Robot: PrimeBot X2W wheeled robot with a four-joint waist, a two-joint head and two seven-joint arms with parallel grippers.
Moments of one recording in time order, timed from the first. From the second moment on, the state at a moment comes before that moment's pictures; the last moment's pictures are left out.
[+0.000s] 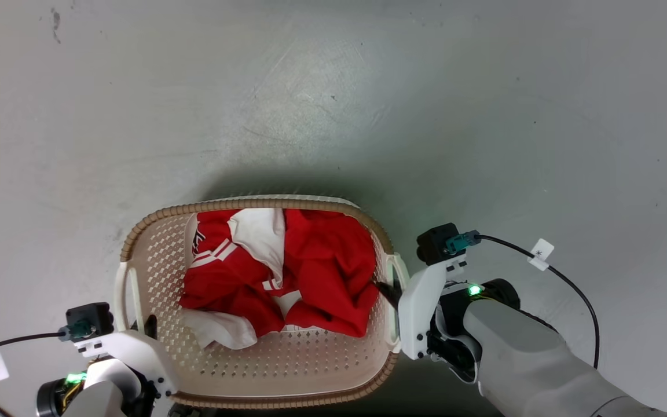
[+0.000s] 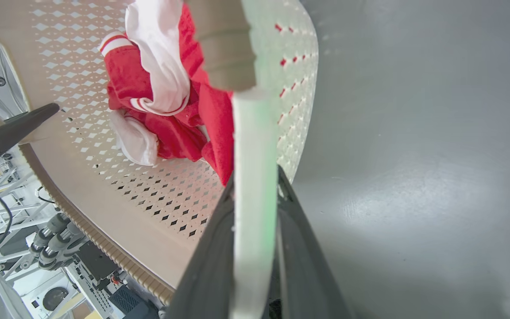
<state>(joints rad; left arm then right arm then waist) -0.55 0.22 -0.06 1.27 -0.42 -0.11 -0.25 -0.80 -0.05 1.18 1.08 1.15 0.13 0.00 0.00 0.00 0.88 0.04</state>
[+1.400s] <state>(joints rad) -0.61 0.07 -0.28 1.28 -0.52 -0.12 0.34 -0.72 -0.16 1.24 1.17 1.33 0.12 0.27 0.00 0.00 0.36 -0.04</state>
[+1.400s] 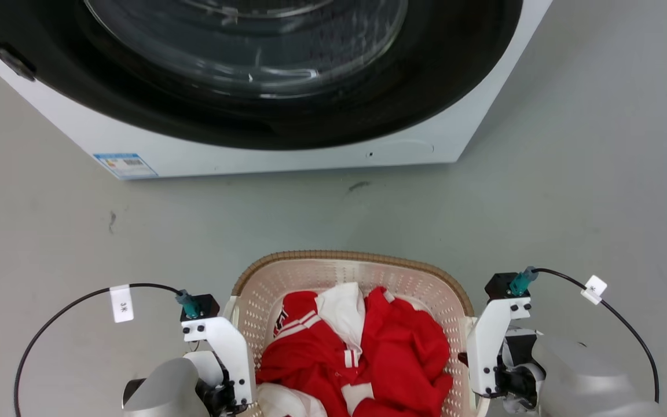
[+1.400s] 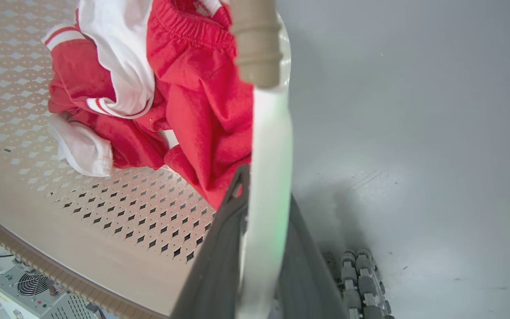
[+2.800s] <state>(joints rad) -0.60 0.09 -0.47 1.26 -0.68 -0.12 0.70 -0.75 -0.12 1.25 1.28 1.39 0.12 0.67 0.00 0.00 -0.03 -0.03</state>
